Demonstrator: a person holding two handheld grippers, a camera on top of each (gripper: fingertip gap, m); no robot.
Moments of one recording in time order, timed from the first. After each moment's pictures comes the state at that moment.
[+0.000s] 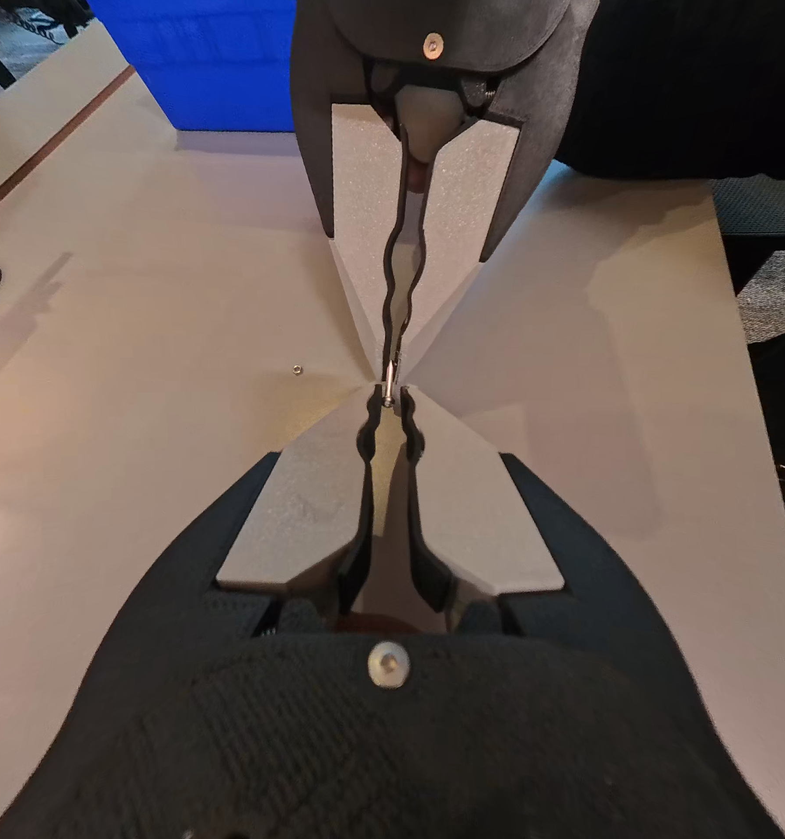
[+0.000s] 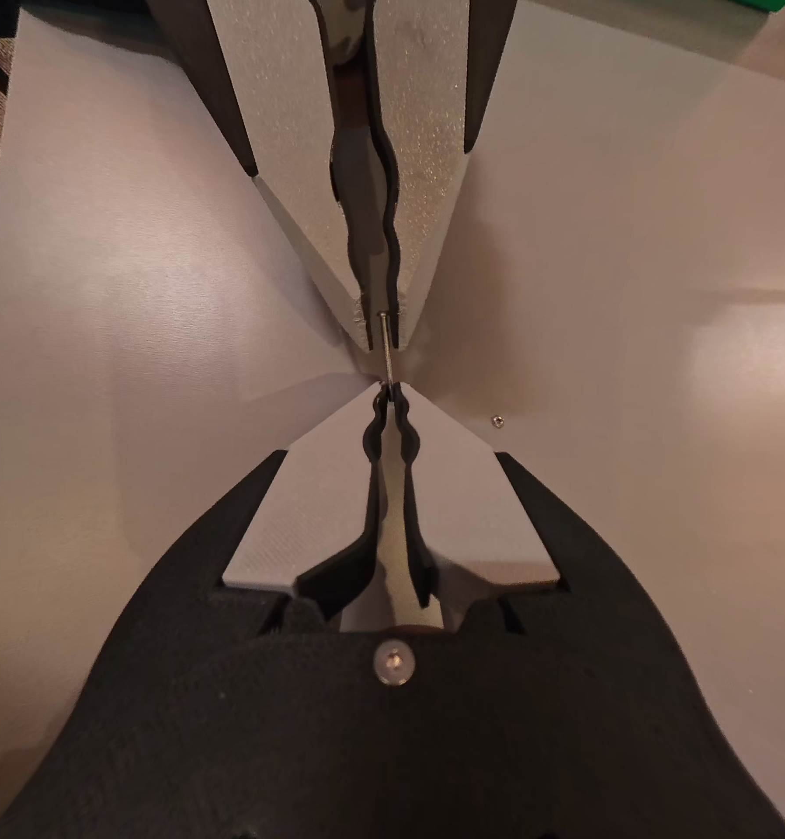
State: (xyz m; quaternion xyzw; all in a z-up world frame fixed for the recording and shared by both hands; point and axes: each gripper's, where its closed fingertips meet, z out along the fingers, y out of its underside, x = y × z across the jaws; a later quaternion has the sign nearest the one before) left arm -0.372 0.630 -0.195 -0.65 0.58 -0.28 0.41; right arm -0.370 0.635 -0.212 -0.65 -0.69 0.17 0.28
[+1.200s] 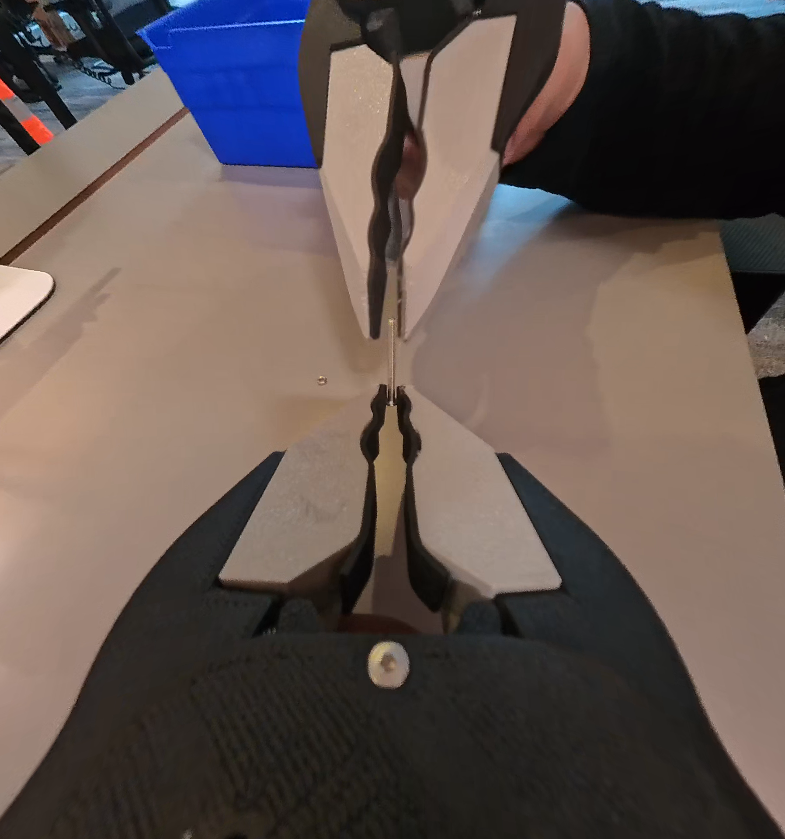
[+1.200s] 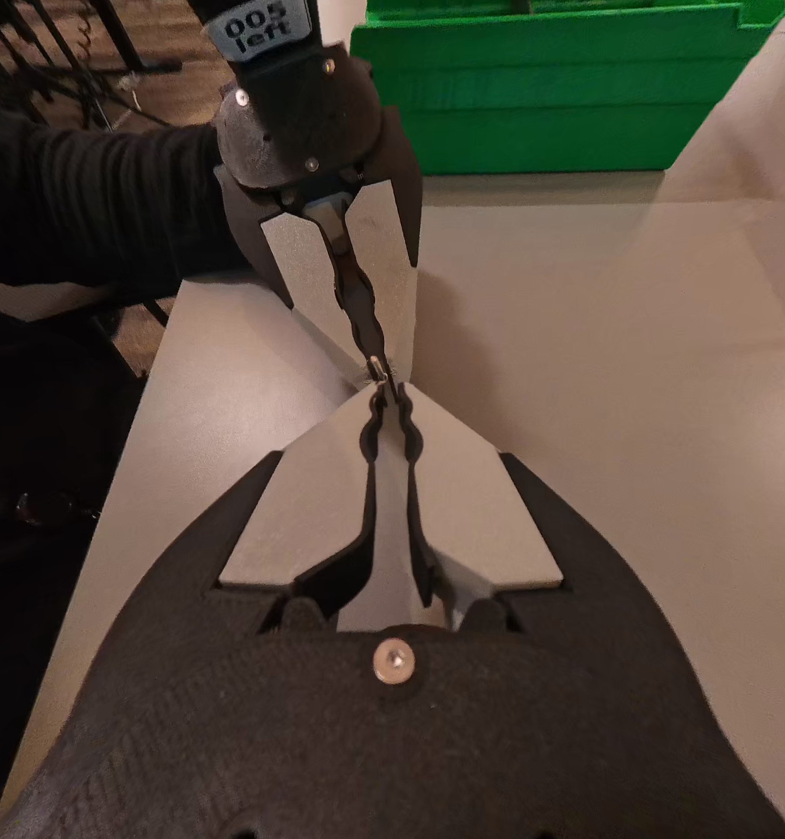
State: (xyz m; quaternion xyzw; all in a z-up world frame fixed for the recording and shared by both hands) left arm -0.375 0.638 -0.183 -0.64 0.56 -0.29 0.44; right arm -0.383 0.637 -0.160 -0.64 -0.59 0.36 0.34
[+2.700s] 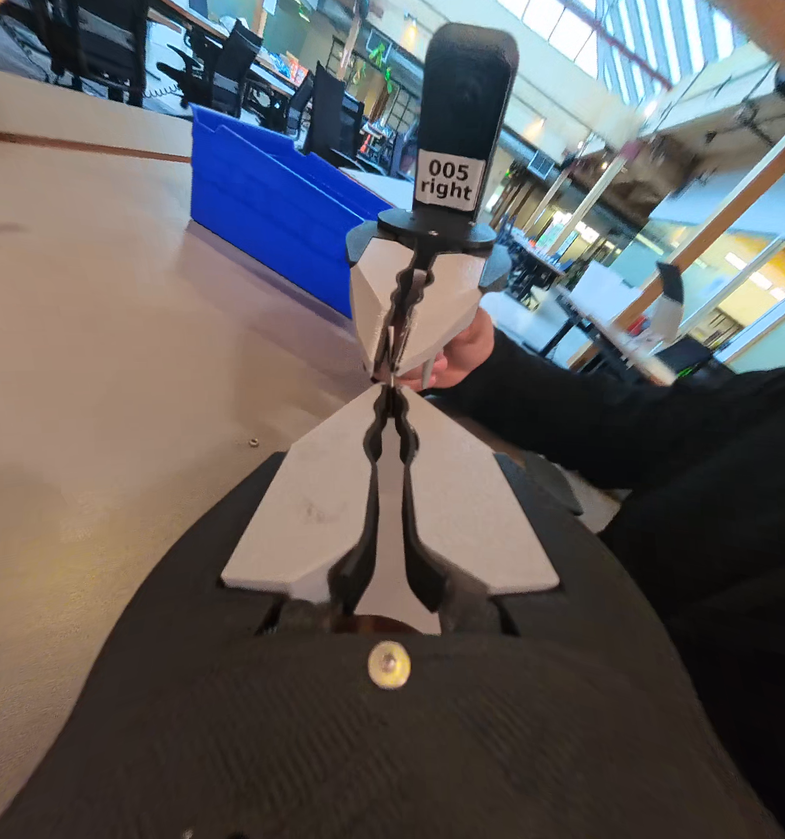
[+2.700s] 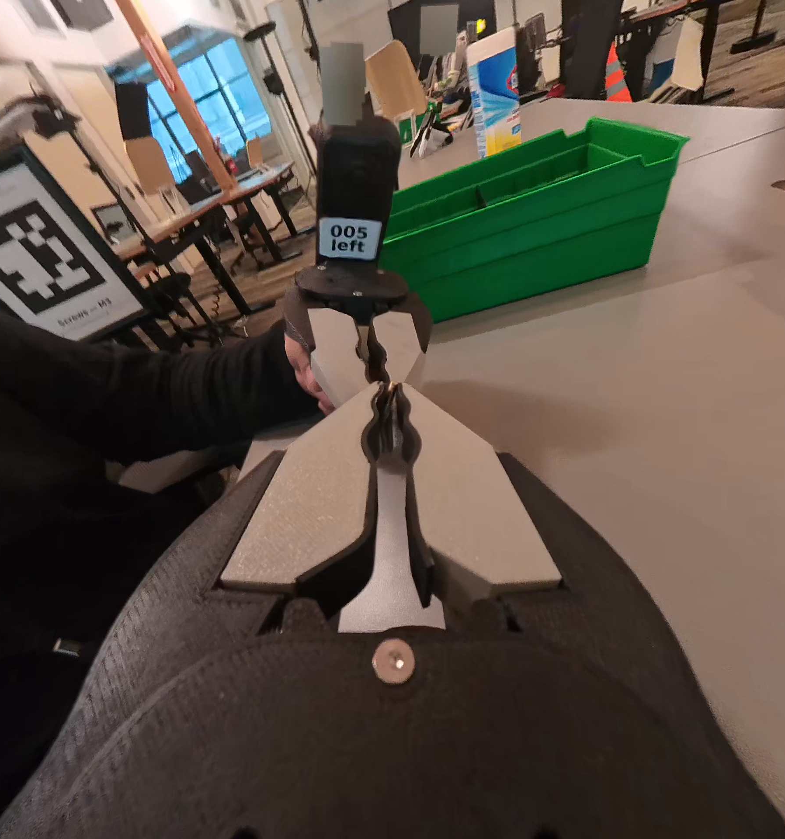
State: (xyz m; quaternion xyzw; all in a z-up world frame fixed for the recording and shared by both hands) left arm -0.373 0.643 -0.130 -0.65 0.34 -0.56 0.38; right arm -0.401 0.651 -0.115 -0.62 -0.44 0.53 0.38
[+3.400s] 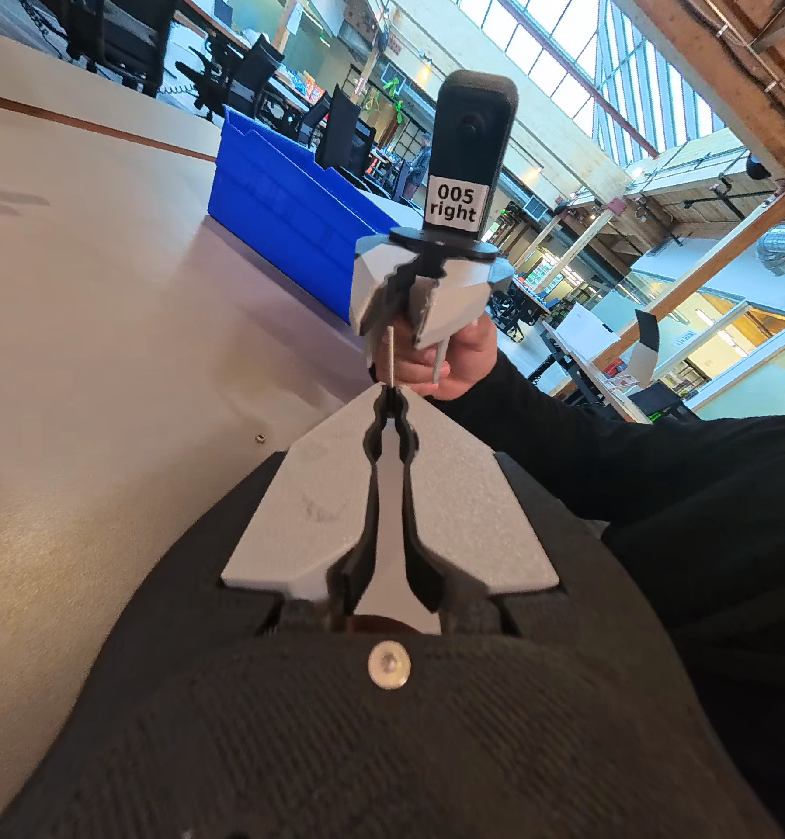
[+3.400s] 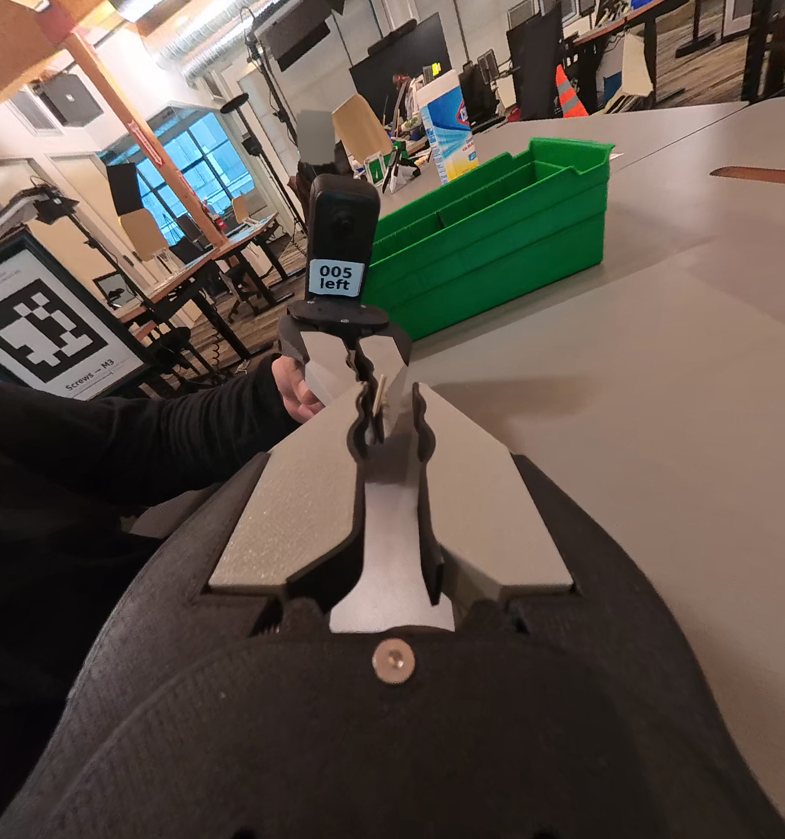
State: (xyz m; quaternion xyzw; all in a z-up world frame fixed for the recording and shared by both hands) left arm -0.378 0.656 -0.132 -0.66 0.29 -0.59 0.36; right arm -0.391 0.673 -0.111 -0.64 -0.38 0.55 0.38
